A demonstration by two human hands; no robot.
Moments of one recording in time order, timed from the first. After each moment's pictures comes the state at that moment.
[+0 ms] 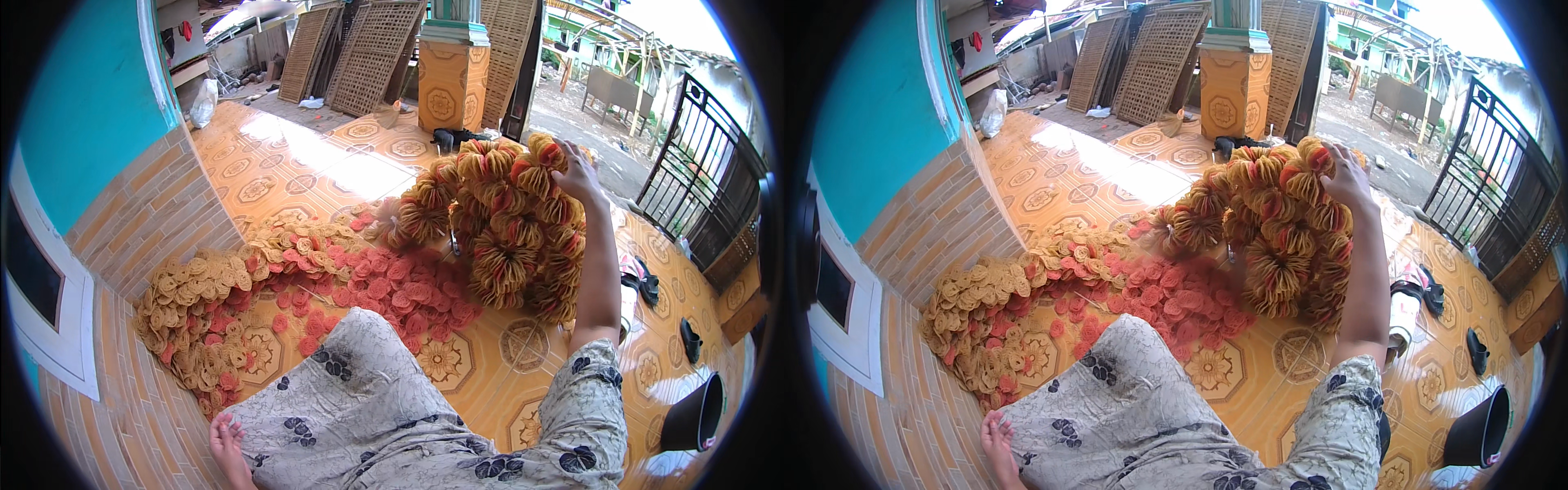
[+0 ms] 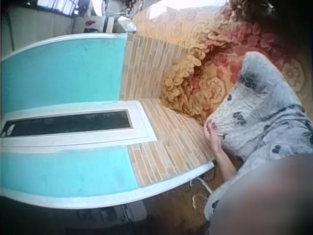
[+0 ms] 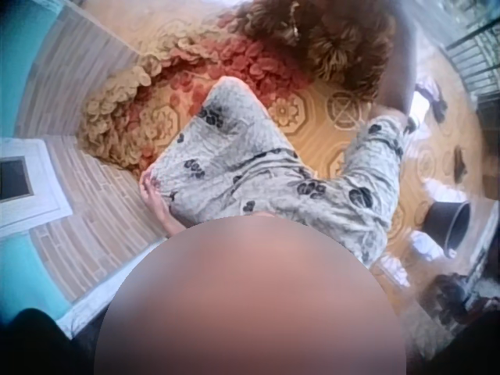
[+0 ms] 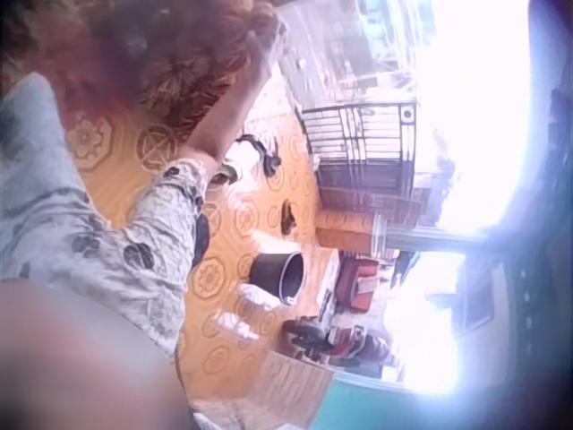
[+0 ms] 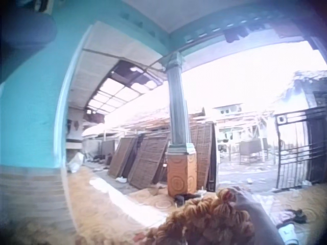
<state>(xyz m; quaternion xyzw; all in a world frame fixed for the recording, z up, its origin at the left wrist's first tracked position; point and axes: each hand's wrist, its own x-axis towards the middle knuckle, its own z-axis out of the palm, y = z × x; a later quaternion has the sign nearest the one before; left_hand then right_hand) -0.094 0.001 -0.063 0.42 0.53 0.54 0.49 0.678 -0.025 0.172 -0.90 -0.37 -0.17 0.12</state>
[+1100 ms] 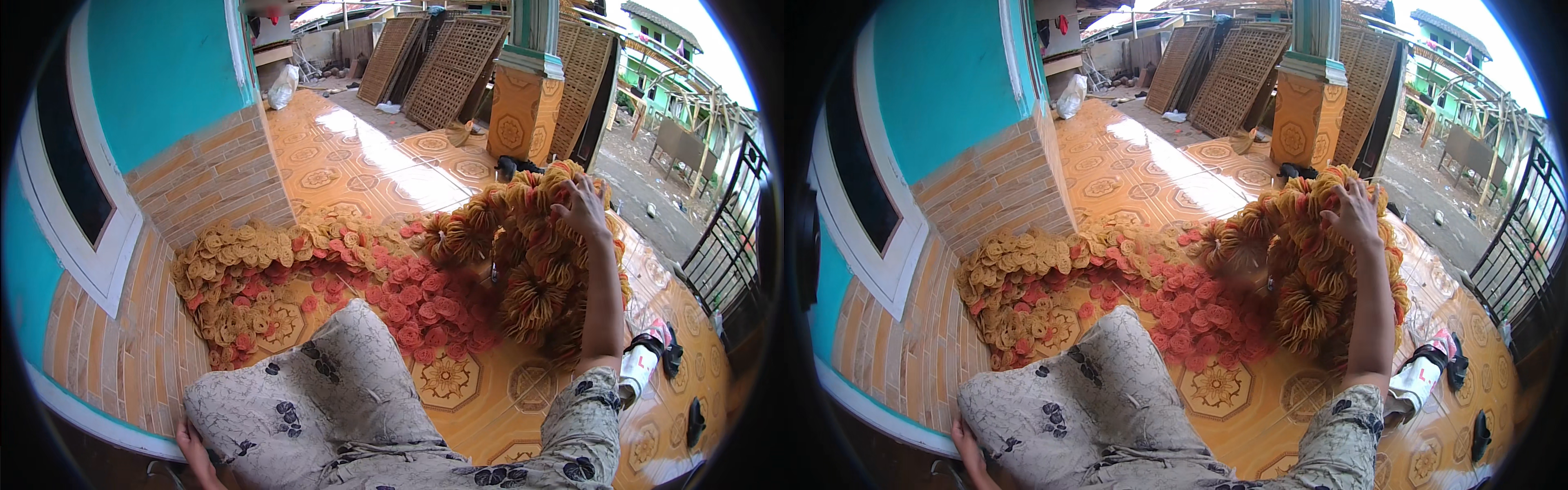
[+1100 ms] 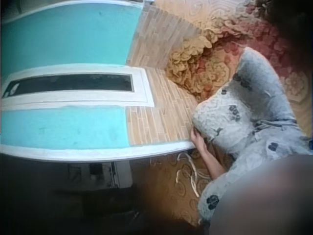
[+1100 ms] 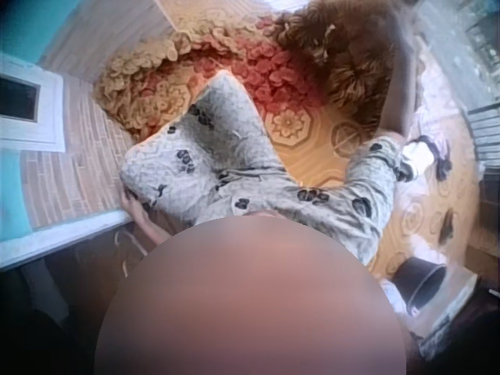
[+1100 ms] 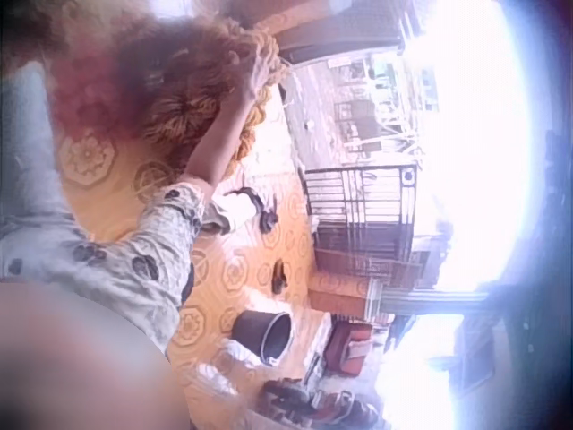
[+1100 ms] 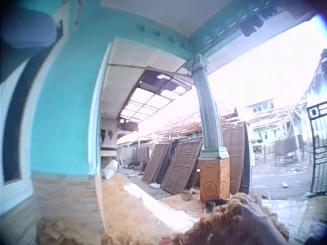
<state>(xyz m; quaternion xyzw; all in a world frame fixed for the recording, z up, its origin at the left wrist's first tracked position) -0.166 -0.111 -0.057 0.43 0.59 0.62 0.31 0.668 0.029 0.150 -0.81 -0.52 -0.24 0.11</state>
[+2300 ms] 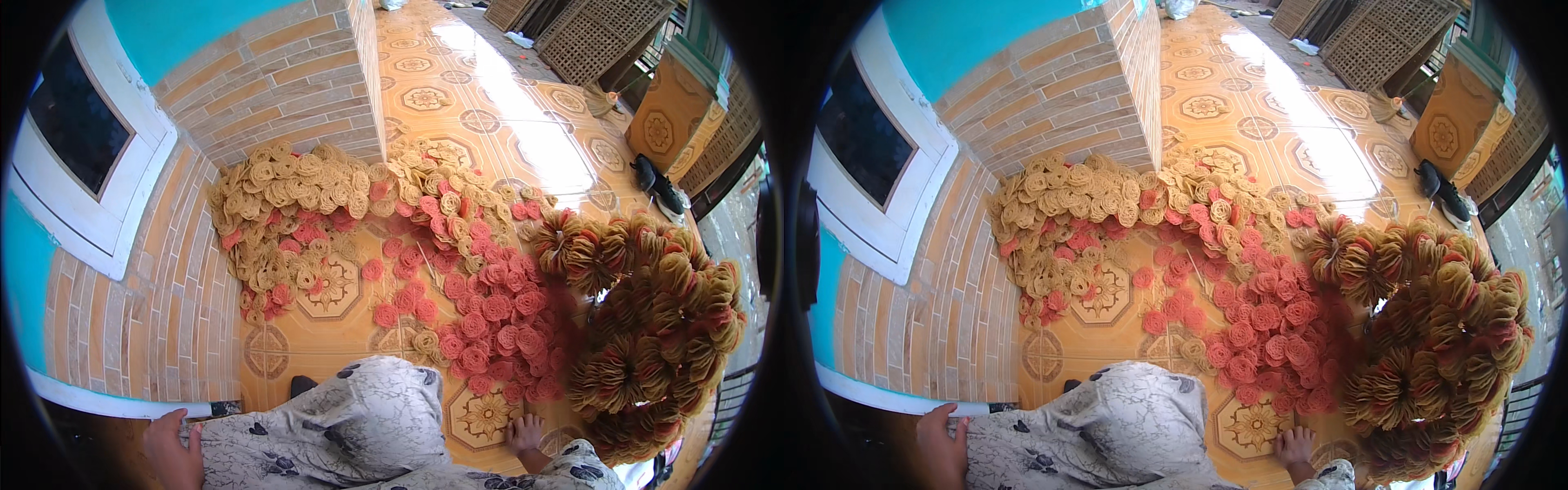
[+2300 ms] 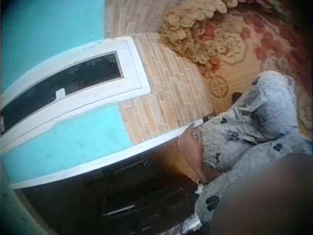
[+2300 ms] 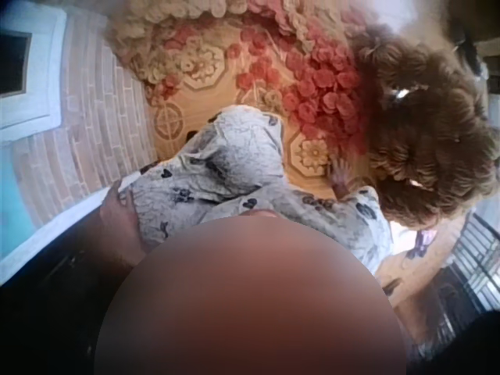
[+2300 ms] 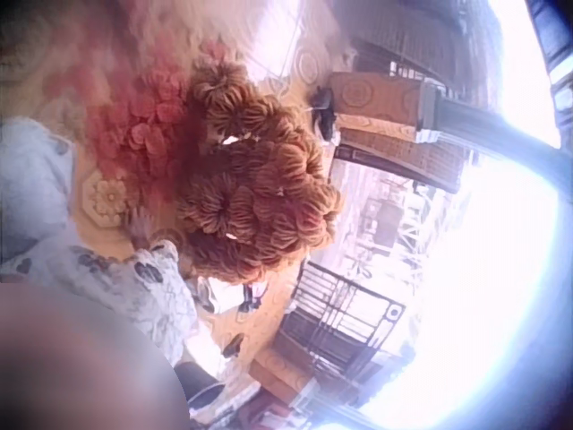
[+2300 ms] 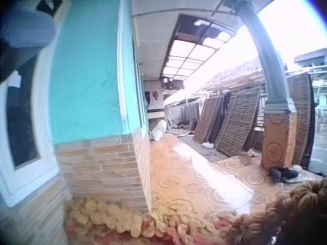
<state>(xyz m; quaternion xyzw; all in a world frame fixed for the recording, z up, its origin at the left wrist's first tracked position) 0.027 -0.043 0.171 0.42 0.90 -0.14 0.01 0.540 -0.086 -0.274 -0.66 -0.74 0.09 0.08</state>
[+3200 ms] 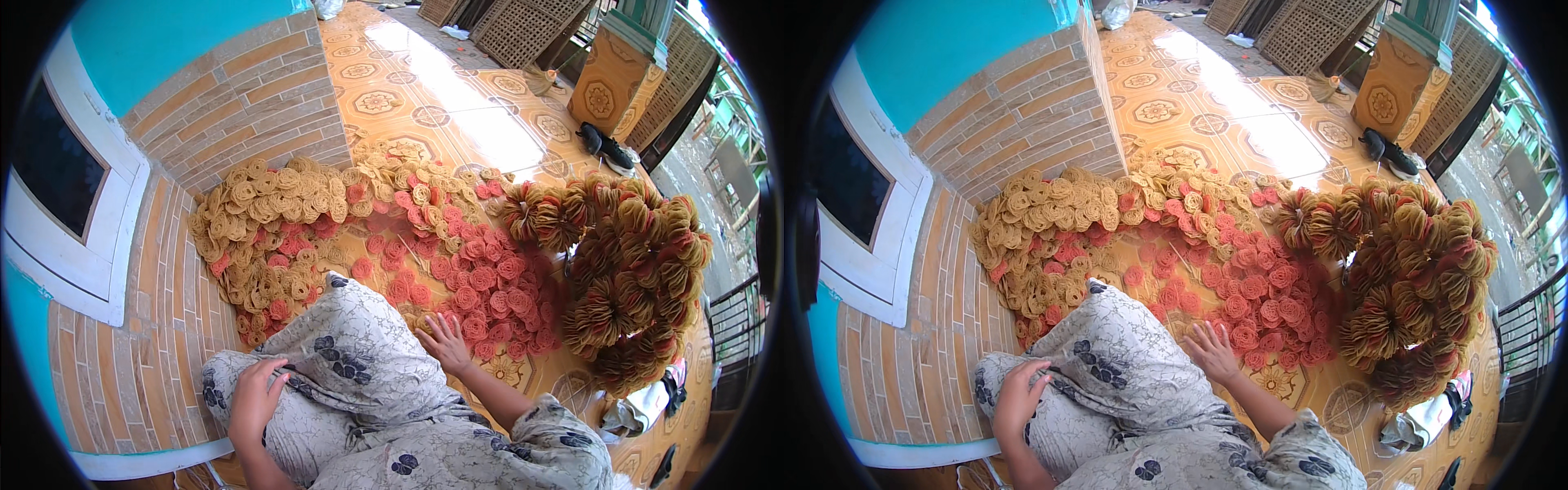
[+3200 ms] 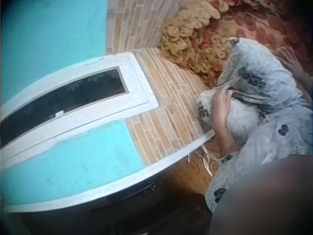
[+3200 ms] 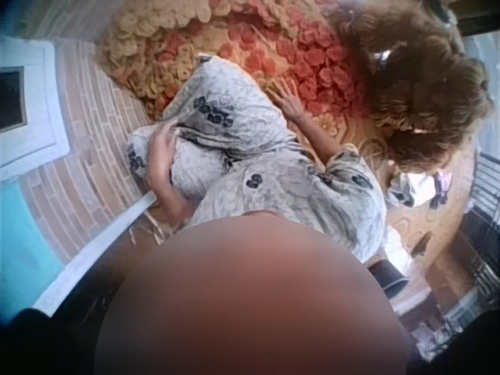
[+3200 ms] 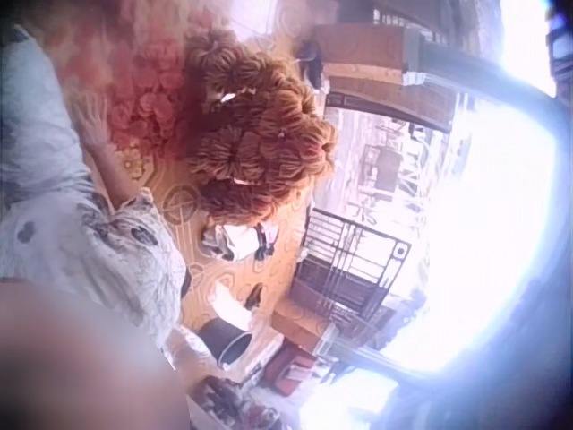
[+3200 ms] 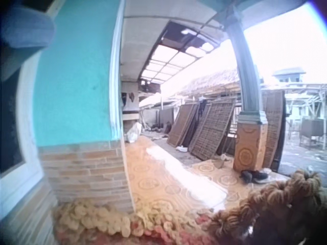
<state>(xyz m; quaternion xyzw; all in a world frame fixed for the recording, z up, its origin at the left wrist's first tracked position) -0.041 0.056 0.056 0.68 0.68 0.15 0.23 0.317 0.088 -0.229 -0.52 -0.84 0.01 0.15</state>
